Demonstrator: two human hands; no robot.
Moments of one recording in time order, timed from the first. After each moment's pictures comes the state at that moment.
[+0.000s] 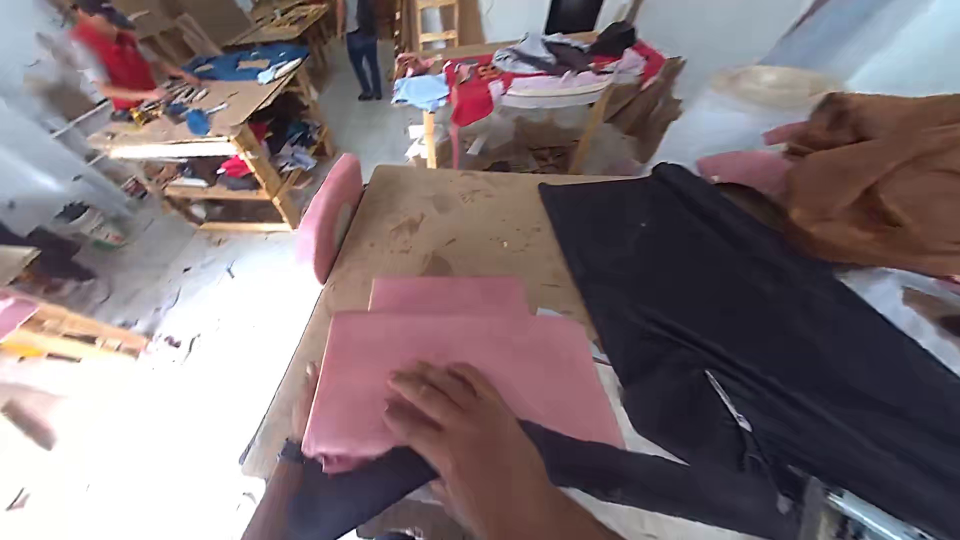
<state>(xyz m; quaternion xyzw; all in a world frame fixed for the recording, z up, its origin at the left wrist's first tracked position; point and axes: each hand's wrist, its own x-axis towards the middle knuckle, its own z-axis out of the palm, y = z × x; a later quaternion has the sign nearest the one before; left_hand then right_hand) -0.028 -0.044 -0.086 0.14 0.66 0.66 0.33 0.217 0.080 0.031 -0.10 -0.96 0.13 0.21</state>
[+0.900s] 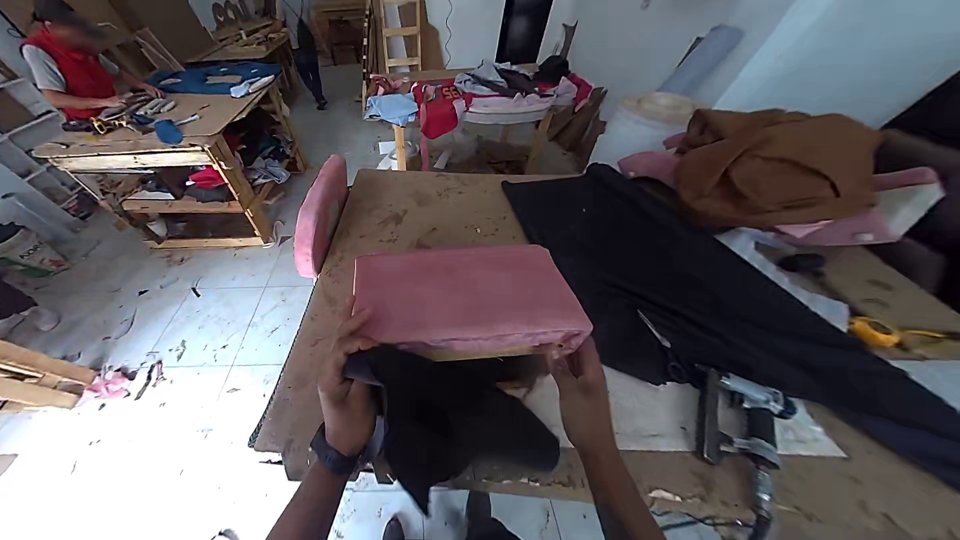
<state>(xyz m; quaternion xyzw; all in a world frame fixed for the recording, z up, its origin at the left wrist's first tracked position) 0.044 -0.101 -0.037 0.51 0.47 0.72 0.06 0.339 0.041 -0.075 -0.41 -0.60 0.44 0.52</state>
